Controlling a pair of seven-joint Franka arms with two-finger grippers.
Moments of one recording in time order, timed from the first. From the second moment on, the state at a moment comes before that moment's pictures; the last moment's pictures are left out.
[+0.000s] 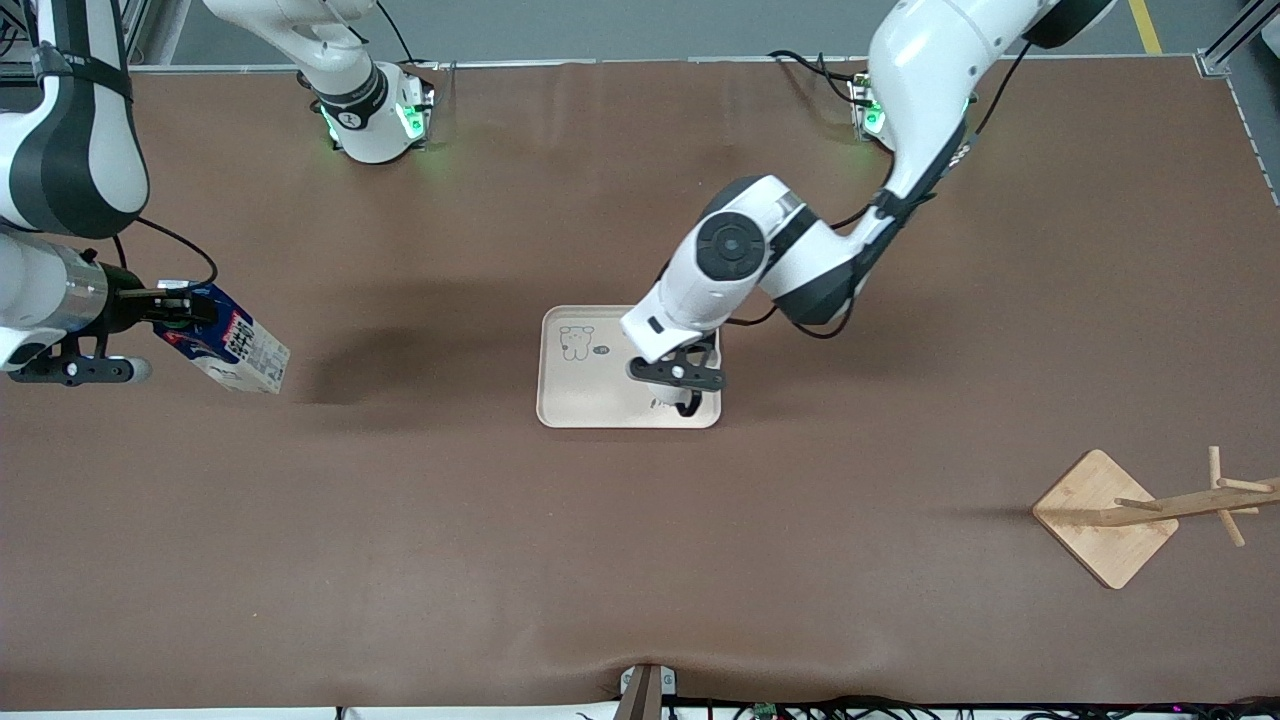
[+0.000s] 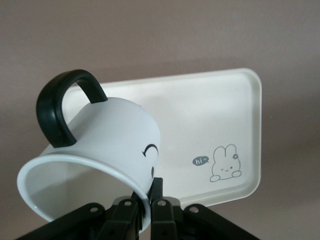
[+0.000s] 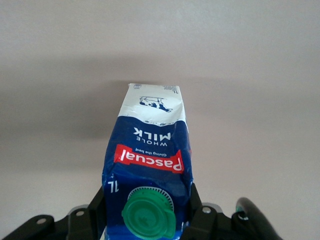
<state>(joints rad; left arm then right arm) -0.39 0.66 -0.44 -1.54 0.09 2.21 -0.65 0.03 0.15 -0.10 -1.74 -0.04 1.62 -0.07</state>
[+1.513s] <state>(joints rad) -0.51 0.72 -0.34 -1.48 0.10 1.99 -0.69 0.20 0.16 -0.10 -1.68 0.07 1.57 0.10</state>
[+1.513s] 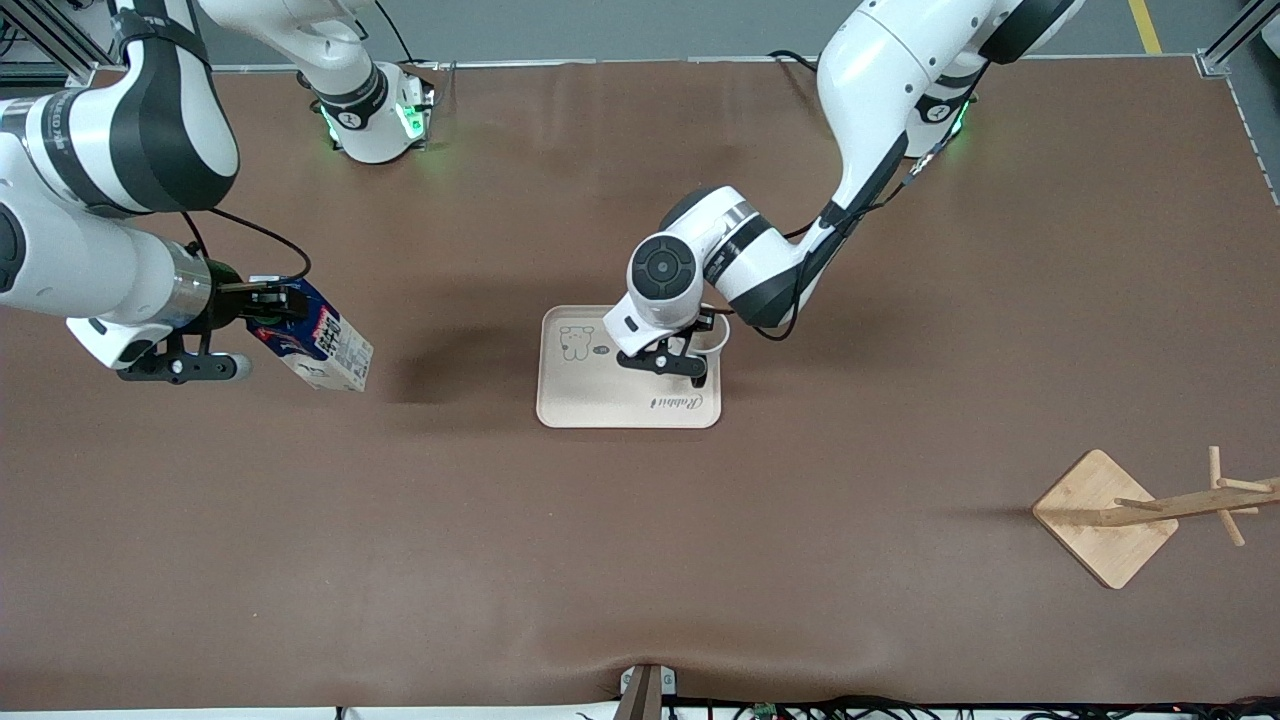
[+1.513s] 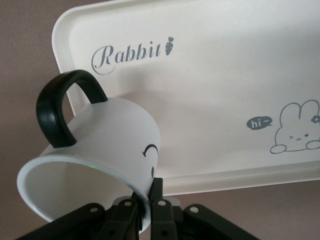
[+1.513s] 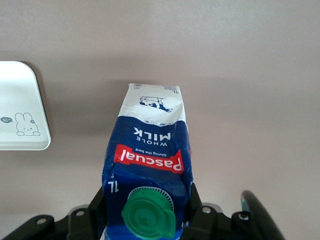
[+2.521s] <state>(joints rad) -0.53 0.74 -0.34 -1.37 0.11 1.98 -0.71 0.25 0.17 -0.10 -1.67 0.07 1.56 0.19</state>
